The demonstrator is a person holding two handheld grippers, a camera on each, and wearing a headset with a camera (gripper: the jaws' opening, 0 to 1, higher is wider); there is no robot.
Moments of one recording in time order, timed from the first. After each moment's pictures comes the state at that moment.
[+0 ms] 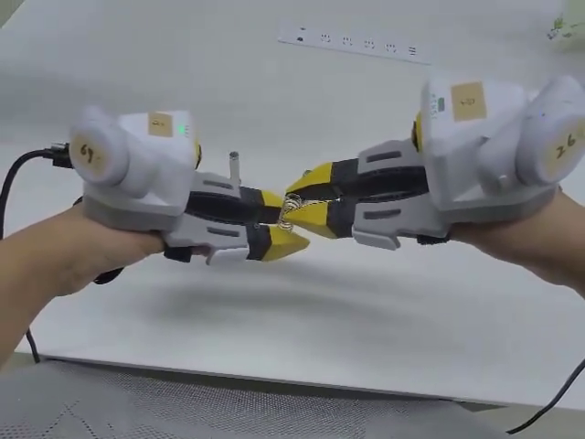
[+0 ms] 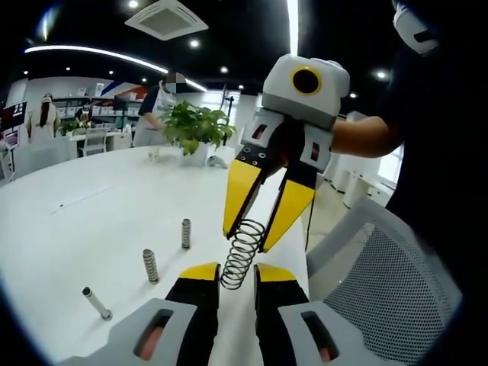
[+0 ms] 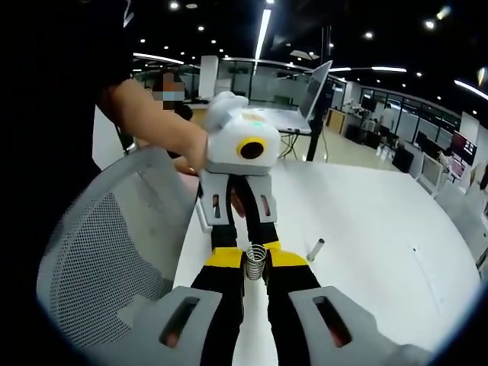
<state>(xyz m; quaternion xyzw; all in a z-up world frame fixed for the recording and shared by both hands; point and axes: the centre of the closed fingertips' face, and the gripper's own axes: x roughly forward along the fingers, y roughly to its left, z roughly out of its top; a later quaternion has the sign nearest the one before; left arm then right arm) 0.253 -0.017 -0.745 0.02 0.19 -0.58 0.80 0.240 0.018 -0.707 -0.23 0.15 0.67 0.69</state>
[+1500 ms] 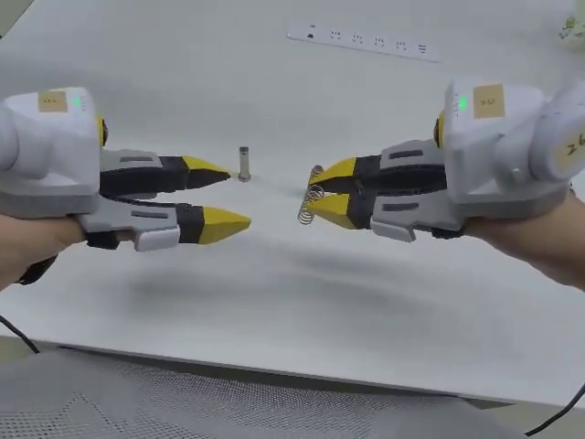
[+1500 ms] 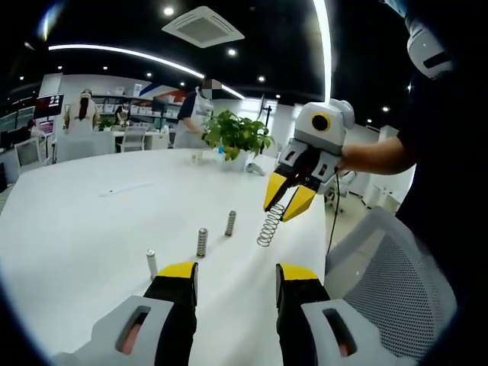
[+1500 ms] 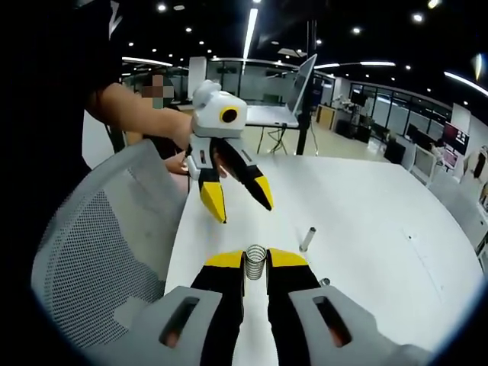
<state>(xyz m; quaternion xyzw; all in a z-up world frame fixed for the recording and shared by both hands) 0.261 0.064 -0.739 0.00 0.19 -0.48 0.86 0.252 0.007 -0.717 -0.22 0.16 0.65 0.71</state>
